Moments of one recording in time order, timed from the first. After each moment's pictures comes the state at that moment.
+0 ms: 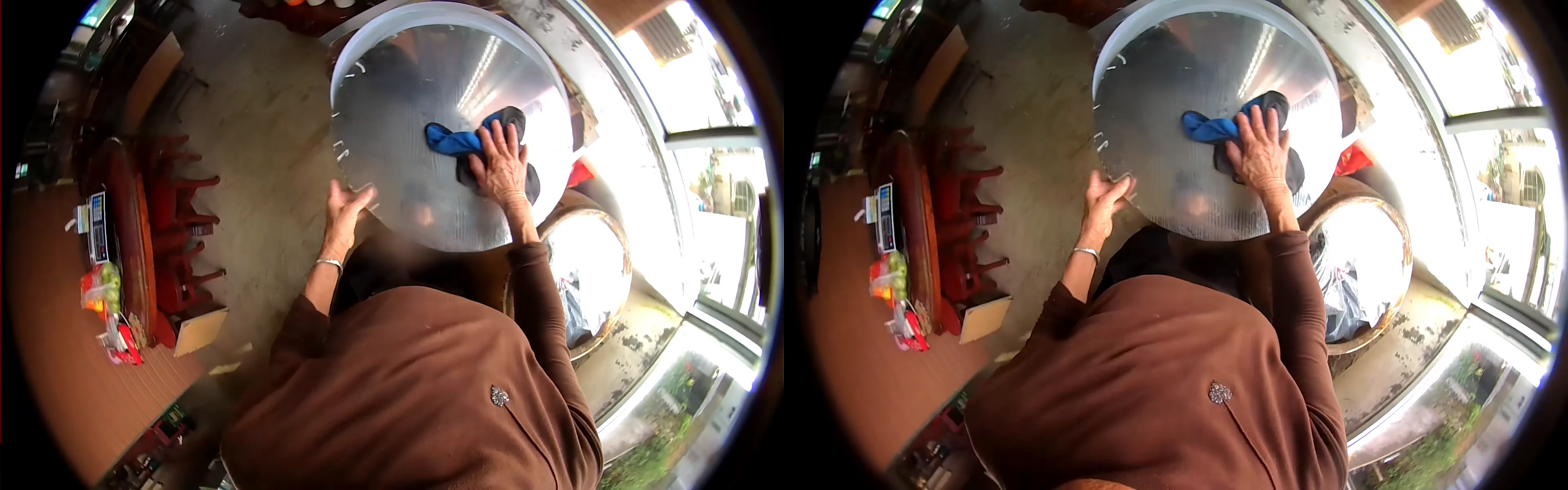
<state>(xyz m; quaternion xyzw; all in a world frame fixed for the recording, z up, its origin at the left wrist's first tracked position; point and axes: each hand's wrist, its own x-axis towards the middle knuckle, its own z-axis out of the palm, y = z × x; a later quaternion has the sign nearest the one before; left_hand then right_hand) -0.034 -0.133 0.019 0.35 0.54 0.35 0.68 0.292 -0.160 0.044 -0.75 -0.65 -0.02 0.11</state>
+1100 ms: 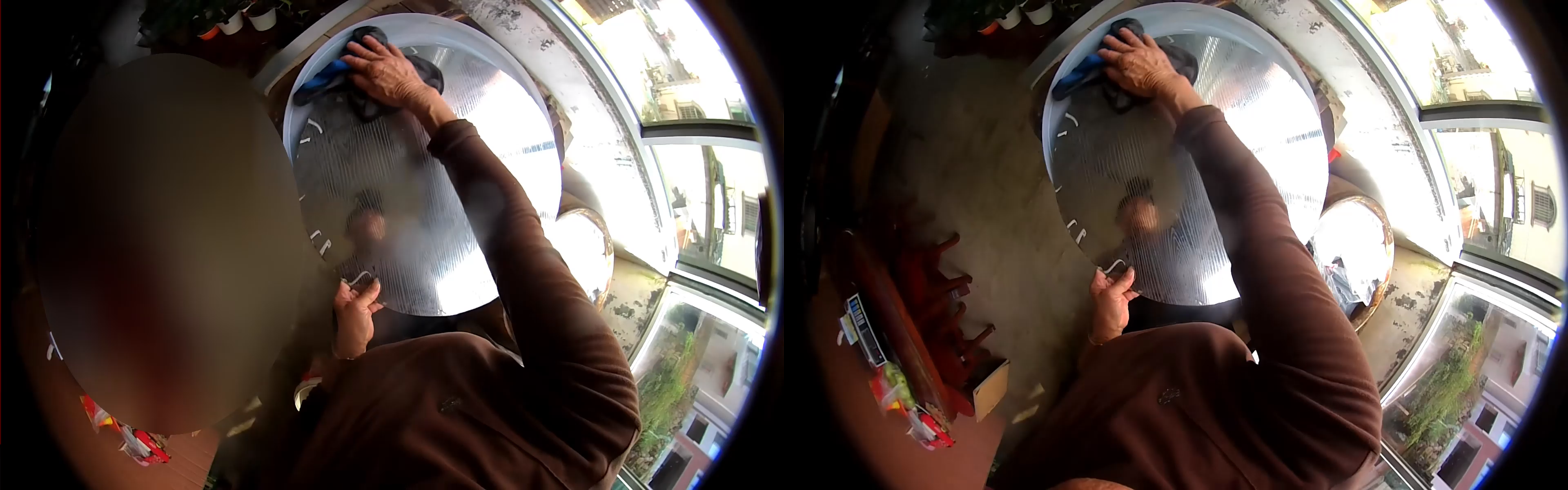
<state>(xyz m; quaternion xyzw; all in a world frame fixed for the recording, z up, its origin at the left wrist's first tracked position) -0.020 -0.126 0.018 0.19 0.55 0.30 0.75 0.285 0.171 0.009 -0.60 -0.79 -0.08 0.12</state>
